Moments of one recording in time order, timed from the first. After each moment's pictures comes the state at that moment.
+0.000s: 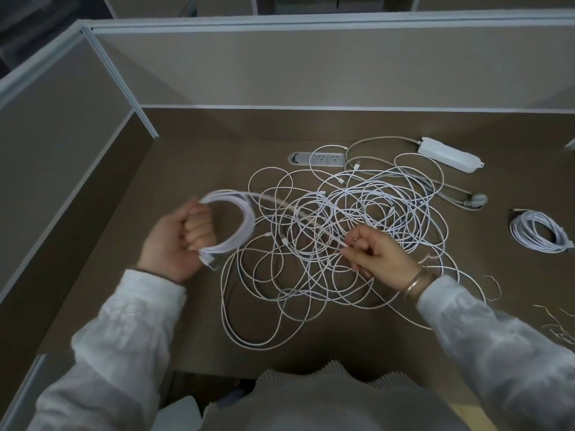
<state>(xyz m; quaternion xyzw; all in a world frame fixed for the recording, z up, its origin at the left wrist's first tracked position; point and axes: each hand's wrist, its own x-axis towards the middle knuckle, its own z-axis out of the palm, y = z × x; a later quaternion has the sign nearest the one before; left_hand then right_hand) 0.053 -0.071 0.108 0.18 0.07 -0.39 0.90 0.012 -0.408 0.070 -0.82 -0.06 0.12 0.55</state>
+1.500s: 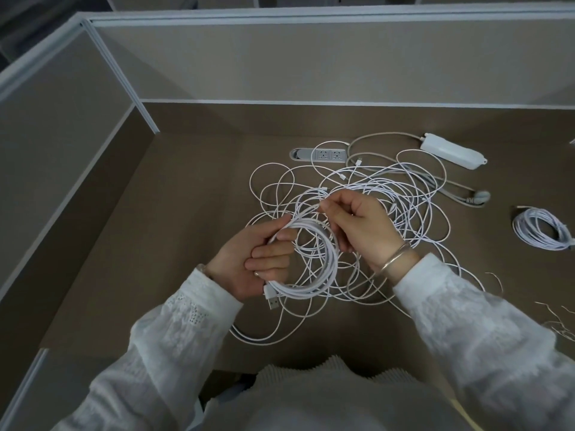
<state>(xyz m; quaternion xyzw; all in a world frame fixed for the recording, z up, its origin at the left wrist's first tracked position) 0.027 -0.159 0.132 0.28 0.04 -0.54 0.79 0.025 -0.354 0.133 -0.76 0.01 0.04 0.64</state>
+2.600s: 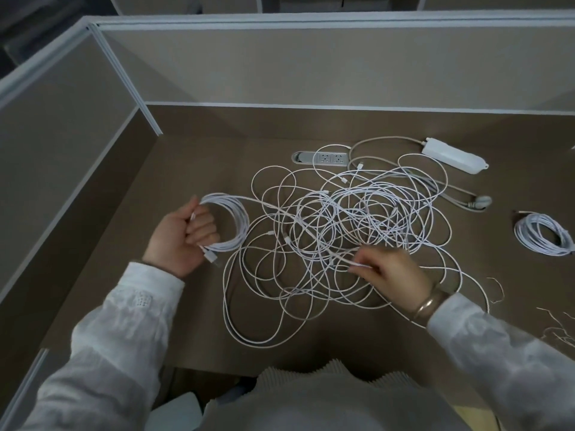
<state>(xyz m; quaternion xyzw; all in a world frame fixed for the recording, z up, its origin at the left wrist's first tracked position) 0.059 -0.073 0.117 0.36 0.15 -0.22 0.89 -0.009 -0.414 0.069 -0.93 -0.19 -0.04 0.30</state>
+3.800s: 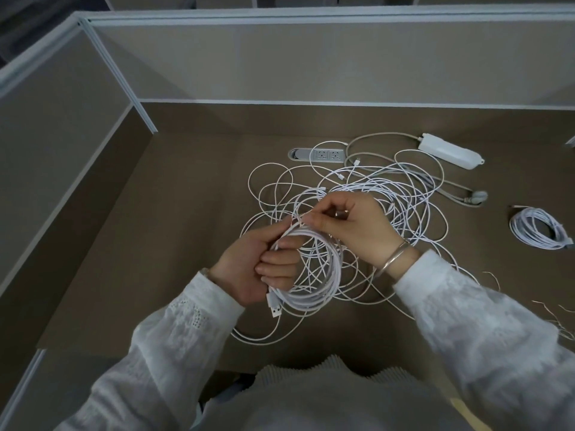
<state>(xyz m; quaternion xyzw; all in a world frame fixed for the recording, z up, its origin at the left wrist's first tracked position) 0.021 -0.164 0.128 0.27 0.03 -0.56 0.78 0.027 -0.354 0.138 -0.80 -0.11 0.02 0.59</state>
